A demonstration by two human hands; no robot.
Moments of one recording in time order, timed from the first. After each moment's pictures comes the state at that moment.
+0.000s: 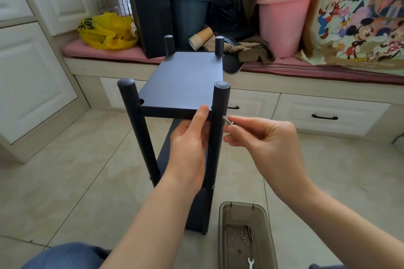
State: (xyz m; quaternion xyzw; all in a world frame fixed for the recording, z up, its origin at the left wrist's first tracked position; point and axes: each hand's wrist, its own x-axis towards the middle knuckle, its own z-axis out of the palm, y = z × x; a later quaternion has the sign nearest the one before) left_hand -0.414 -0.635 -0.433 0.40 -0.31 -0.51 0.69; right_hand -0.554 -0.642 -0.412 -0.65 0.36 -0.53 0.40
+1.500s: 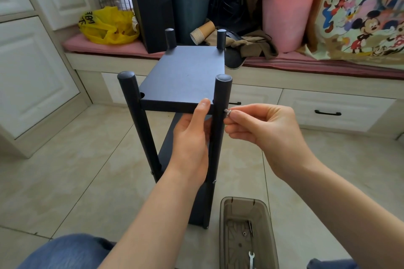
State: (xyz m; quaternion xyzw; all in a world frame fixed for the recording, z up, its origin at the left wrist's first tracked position) left_hand -0.421 -0.634 -0.426 0.41 -0.30 -0.50 0.70; right_hand -0.553 -0.653 -0.396 -0.56 0.39 -0.49 0.54
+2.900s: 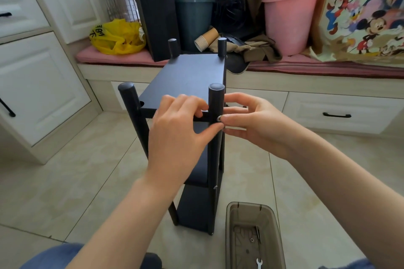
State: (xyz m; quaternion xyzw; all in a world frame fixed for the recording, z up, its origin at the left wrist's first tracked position) left_hand -0.393 -0.615 -0.398 0.62 -0.65 0.13 0.43; right_hand -0.557 -0.699 -0.387 -0.63 0.33 -0.31 0.63
